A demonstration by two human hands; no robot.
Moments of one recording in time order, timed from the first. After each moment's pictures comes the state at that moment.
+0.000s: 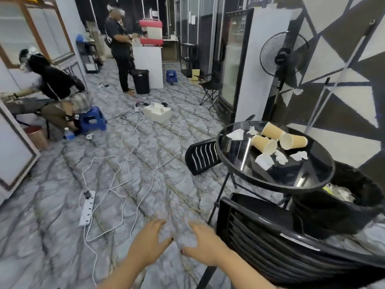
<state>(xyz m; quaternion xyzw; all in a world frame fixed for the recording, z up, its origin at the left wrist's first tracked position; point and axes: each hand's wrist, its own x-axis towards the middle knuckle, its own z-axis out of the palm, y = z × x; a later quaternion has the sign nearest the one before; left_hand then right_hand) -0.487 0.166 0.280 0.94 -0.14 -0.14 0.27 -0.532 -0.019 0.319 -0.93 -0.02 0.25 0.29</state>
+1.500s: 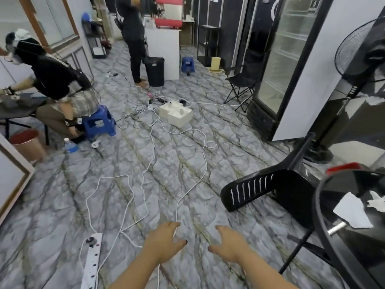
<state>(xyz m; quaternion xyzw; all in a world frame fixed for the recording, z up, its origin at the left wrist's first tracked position) 0.049 0.267 0.263 0.94 -0.13 -0.26 0.17 0.012 0.058 0.260 -0.93 0.08 0.28 0.22</state>
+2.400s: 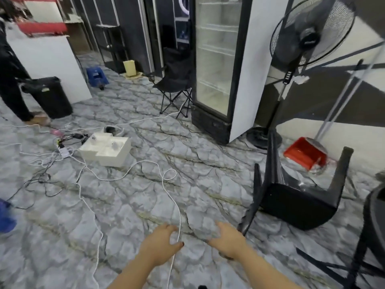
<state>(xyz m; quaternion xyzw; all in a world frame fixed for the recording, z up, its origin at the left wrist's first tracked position) 0.554 0.132 0.259 0.88 -0.35 -0.30 0.10 0.427 -0.044 0.245 -0.87 0.30 0.19 0.34</state>
